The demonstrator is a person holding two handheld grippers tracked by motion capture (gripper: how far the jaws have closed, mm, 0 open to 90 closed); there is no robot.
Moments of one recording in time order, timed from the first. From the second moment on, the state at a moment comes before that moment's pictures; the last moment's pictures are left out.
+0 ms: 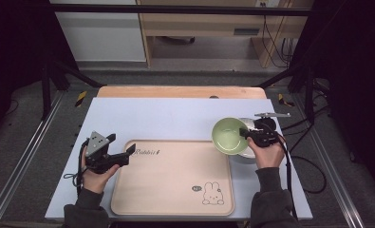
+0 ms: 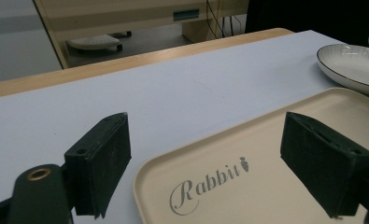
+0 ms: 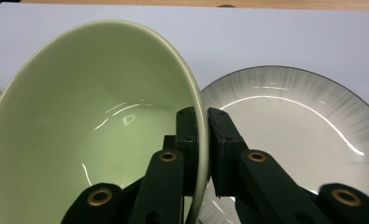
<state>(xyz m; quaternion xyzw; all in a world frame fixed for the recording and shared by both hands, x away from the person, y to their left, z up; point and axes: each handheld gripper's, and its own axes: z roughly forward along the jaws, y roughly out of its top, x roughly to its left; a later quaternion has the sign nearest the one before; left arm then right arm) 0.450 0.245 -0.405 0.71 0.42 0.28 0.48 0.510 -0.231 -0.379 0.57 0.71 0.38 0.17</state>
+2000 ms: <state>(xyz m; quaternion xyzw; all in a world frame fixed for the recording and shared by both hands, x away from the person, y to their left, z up) 0.448 0.247 -0.403 0.71 0.42 0.28 0.49 0.504 -0.134 -0.369 0.46 0.78 0.40 0.13</state>
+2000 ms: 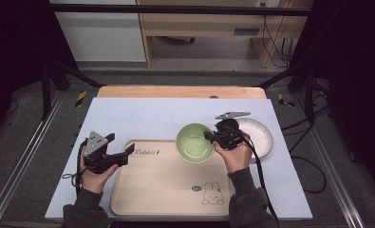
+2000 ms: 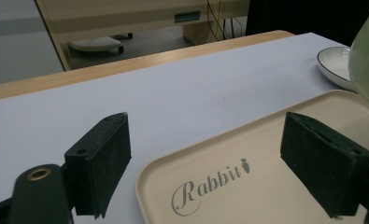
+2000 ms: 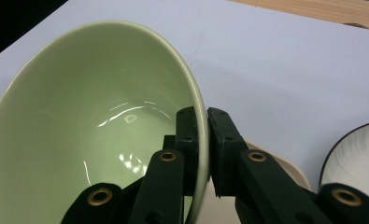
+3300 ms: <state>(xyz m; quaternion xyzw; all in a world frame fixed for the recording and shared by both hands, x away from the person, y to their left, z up) 0.448 0.248 -0.402 0.71 0.42 0.28 0.49 0.524 -0.094 -0.405 0.47 0.79 0.38 0.10</state>
